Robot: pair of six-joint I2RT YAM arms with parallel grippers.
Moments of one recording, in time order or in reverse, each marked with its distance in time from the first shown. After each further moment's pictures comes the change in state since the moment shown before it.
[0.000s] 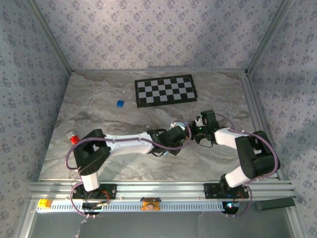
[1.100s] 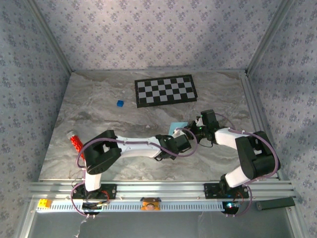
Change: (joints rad) left arm -0.054 0.085 0.025 -0.100 -0.194 0.043; right arm 0.000 -0.005 0.000 0.000 0.000 0.010
